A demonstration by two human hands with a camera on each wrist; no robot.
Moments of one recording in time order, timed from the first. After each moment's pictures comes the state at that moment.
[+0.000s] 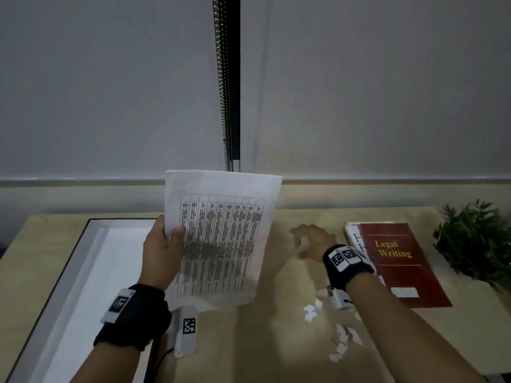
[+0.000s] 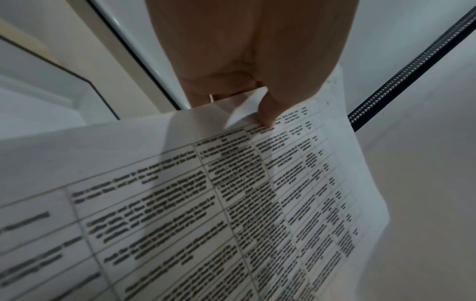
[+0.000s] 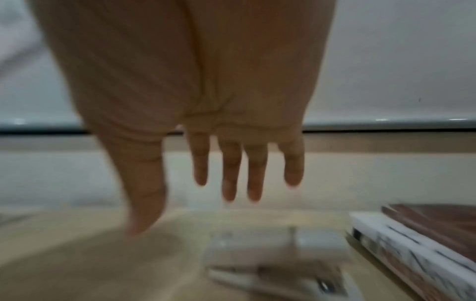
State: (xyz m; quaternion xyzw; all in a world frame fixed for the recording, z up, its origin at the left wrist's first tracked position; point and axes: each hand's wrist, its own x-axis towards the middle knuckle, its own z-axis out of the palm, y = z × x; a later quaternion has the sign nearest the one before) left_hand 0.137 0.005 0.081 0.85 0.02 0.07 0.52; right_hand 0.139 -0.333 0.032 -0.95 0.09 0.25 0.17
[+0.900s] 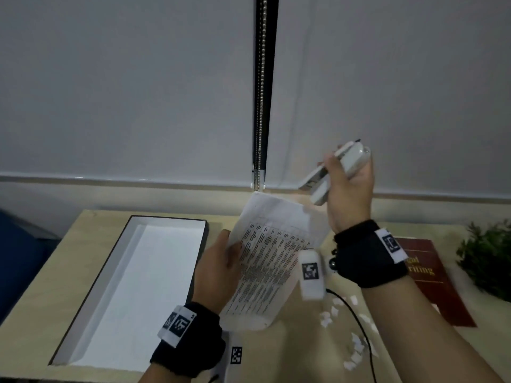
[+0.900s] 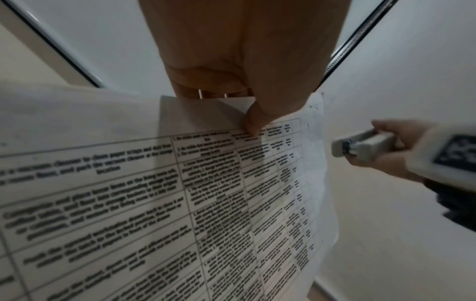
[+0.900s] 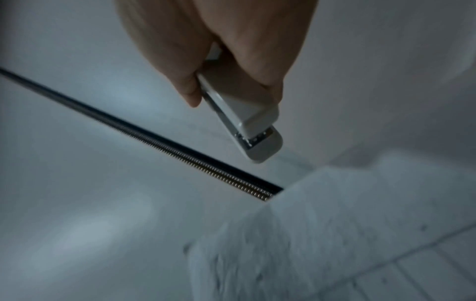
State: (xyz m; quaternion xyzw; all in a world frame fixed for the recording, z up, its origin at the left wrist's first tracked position) left_hand 0.068 -0.036 0.120 0.91 -0.03 0.06 0.42; right_hand 0.120 -0.247 0.234 -0.60 0.06 -0.24 0.76
